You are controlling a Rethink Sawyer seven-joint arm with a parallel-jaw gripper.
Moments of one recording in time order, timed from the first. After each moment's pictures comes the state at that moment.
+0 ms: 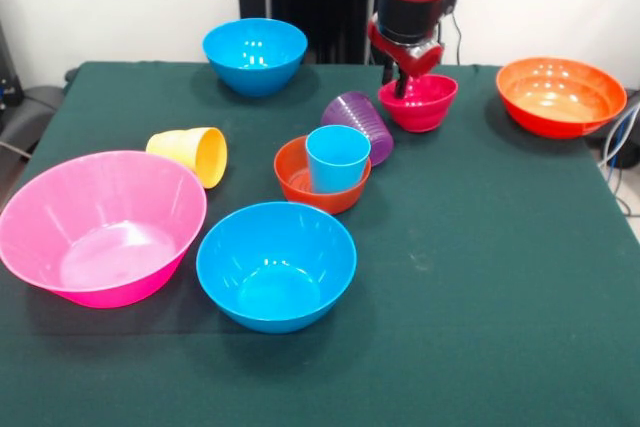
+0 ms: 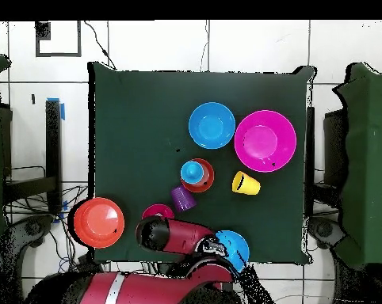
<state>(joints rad) -0.08 -0.47 -0.07 2.10 0.07 0.15 2.51</state>
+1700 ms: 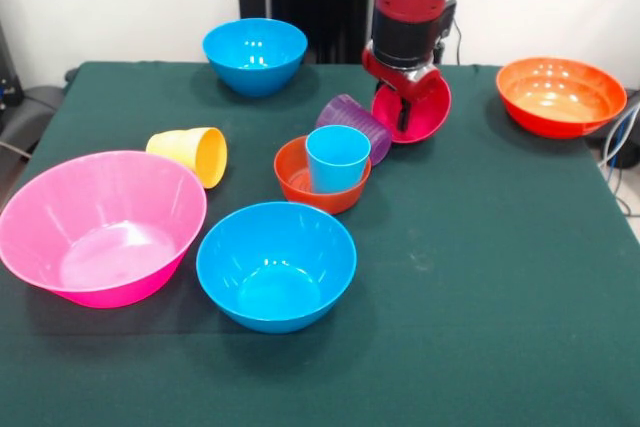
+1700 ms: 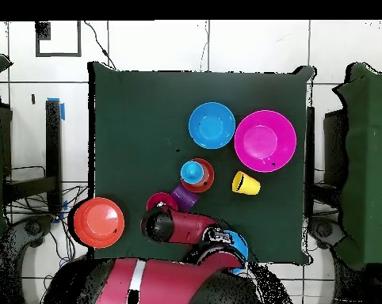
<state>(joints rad) -0.14 -0.43 -0.02 2.03 0.01 0.07 2.51</state>
